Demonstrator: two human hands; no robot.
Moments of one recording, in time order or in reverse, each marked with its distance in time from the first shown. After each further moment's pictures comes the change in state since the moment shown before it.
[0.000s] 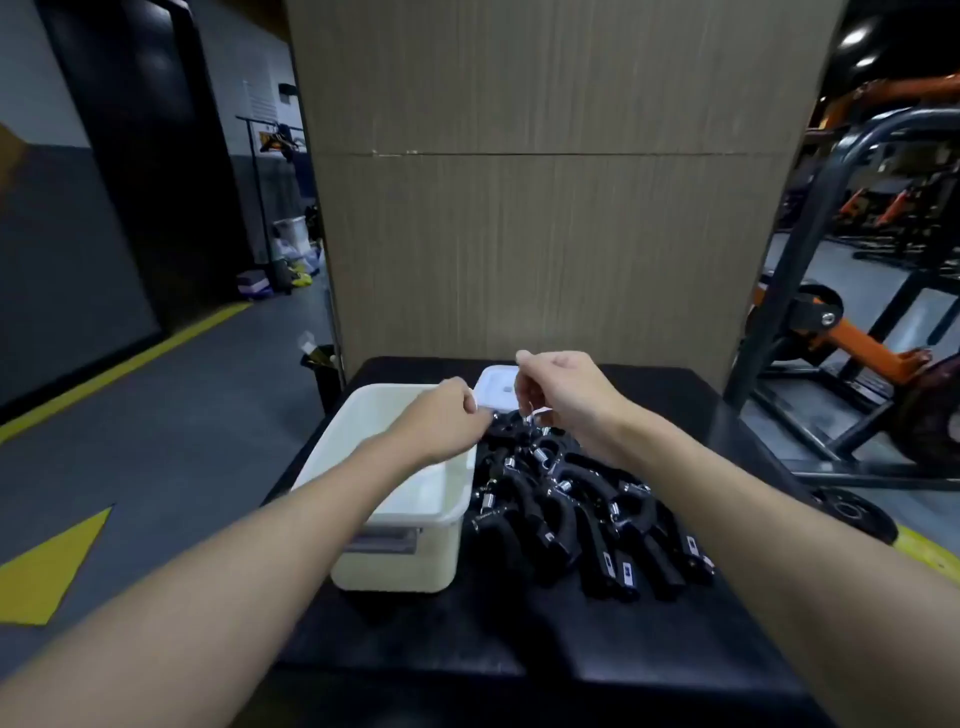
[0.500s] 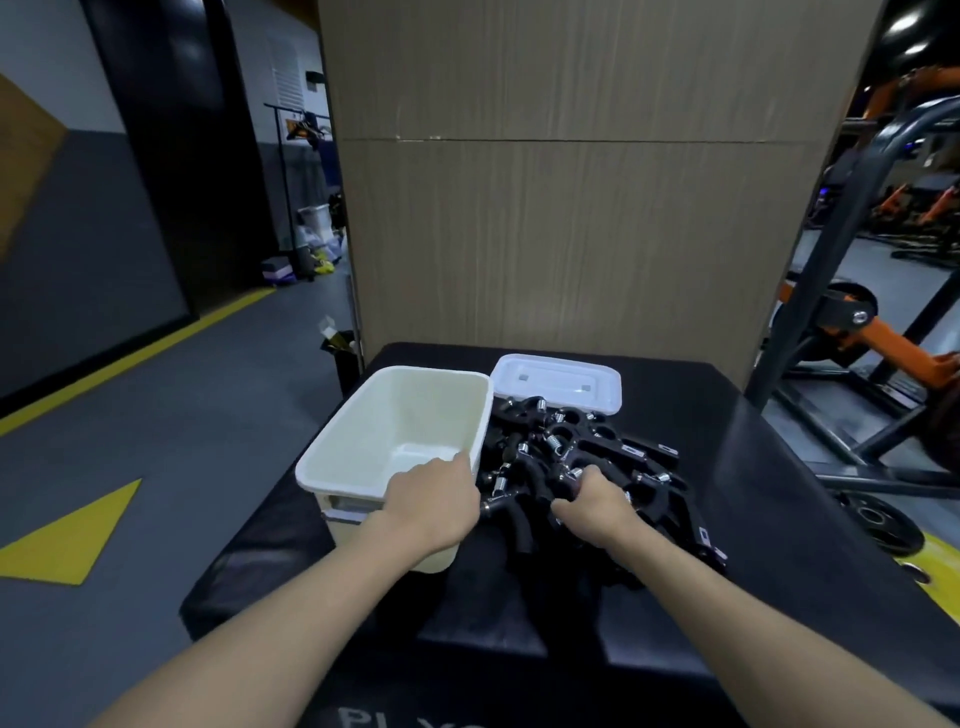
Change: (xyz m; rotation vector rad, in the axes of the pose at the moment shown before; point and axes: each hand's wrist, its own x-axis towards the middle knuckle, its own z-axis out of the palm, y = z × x) left_hand -0.060 -0.043 0.051 0.558 -0.003 -0.010; right_hand -0.023 0.139 0.004 -0.648 0.078 0.401
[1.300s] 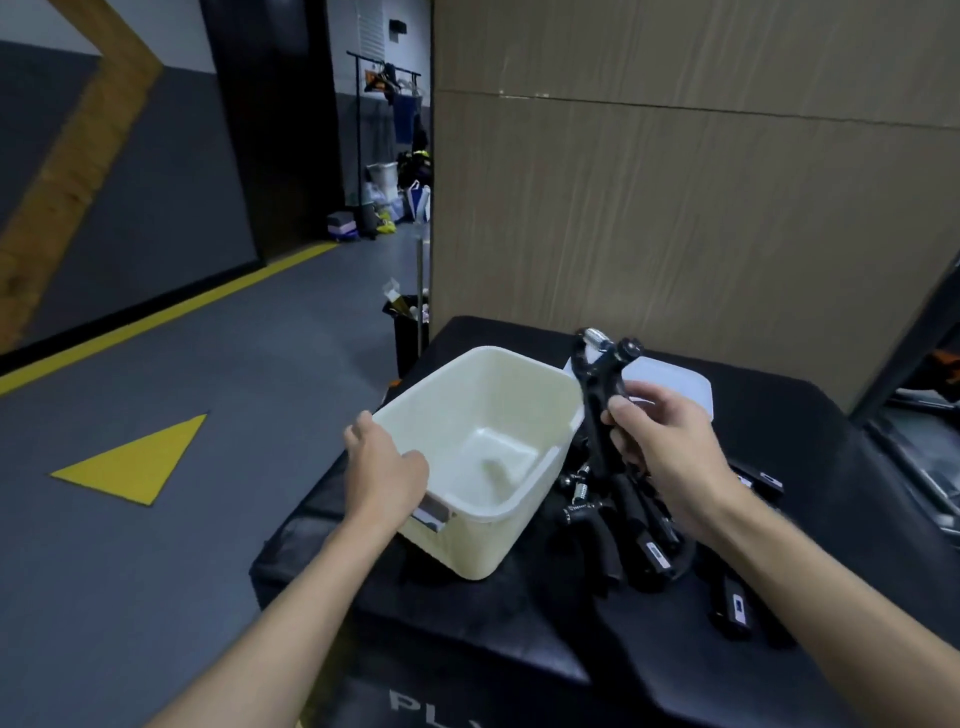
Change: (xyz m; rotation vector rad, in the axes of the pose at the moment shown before) left_hand -0.002 -0.118 0.001 -0.795 0.335 -0.650; right_hand -0.016 -0.102 -0.016 0.749 0.020 -0.380
